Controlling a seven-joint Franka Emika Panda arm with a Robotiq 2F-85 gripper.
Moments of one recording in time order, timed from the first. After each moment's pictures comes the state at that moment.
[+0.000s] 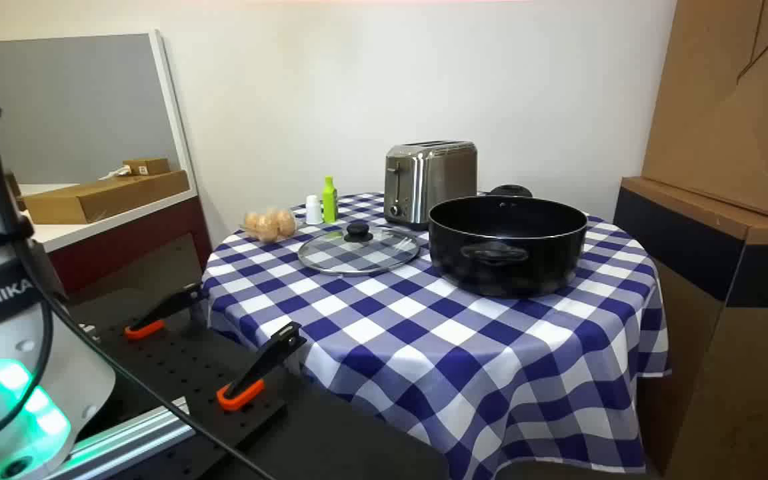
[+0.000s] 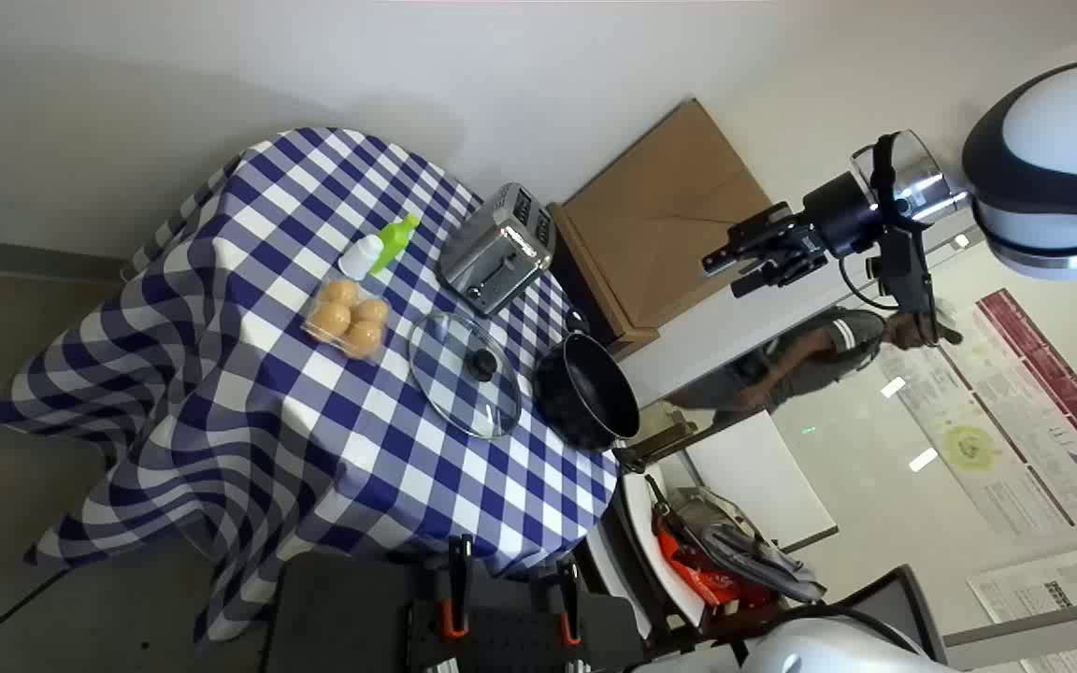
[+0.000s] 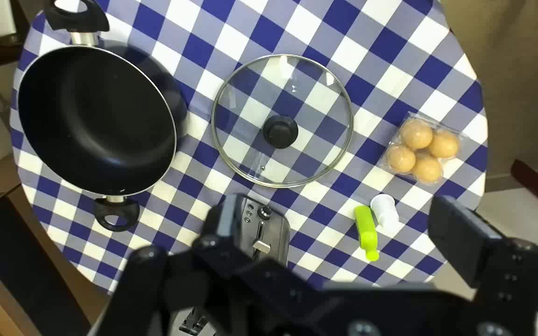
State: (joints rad) arm 0.06 -0.66 0.05 -2.40 -0.05 1.90 -0.12
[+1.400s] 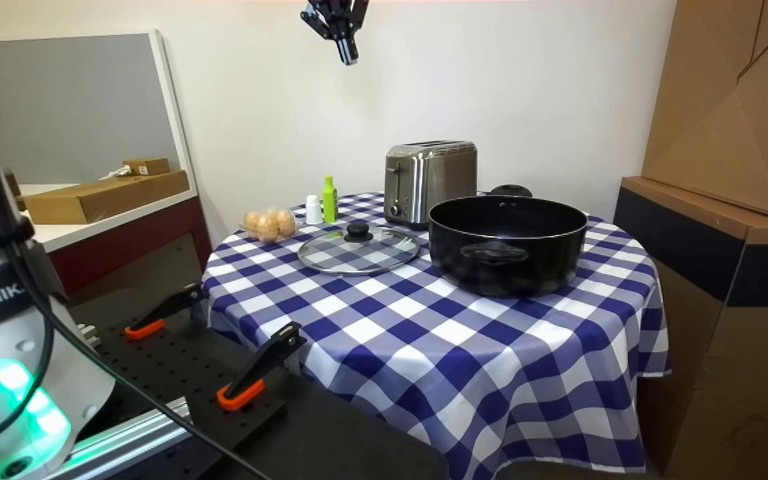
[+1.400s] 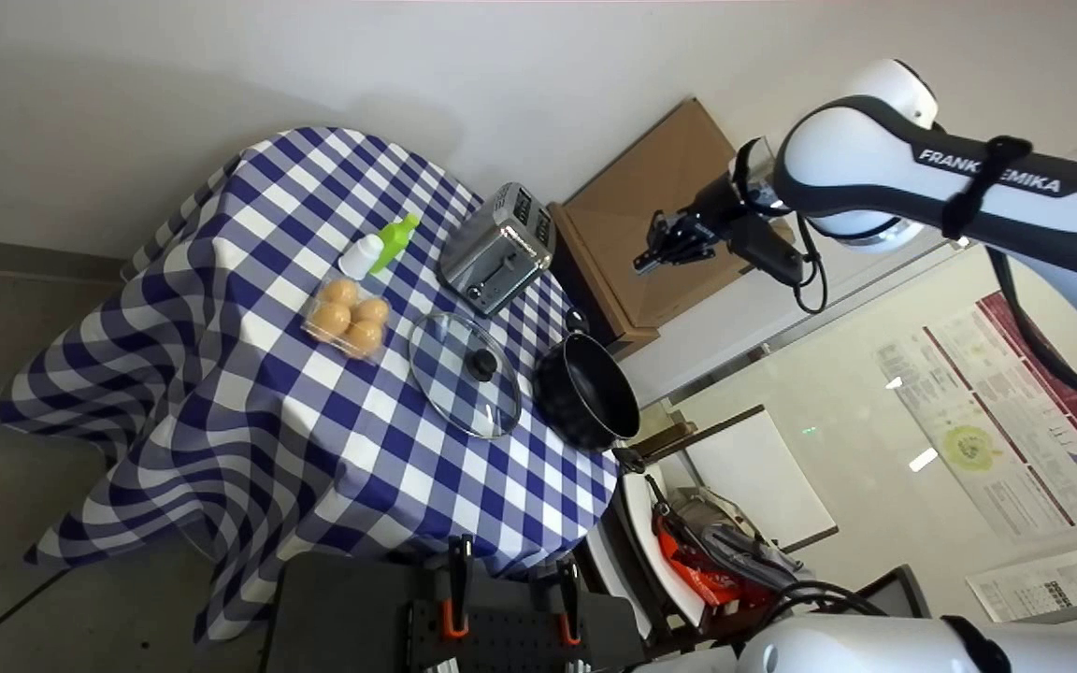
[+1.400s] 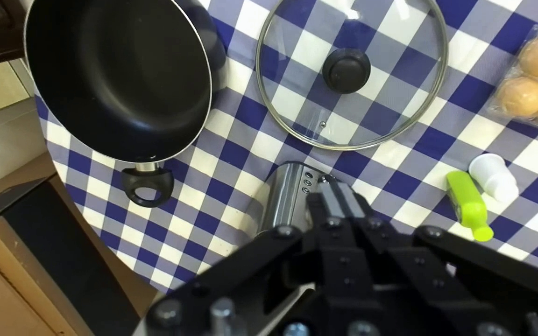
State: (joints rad) arm 0.01 -0.26 0.08 -2.30 -0.21 2.22 0.05
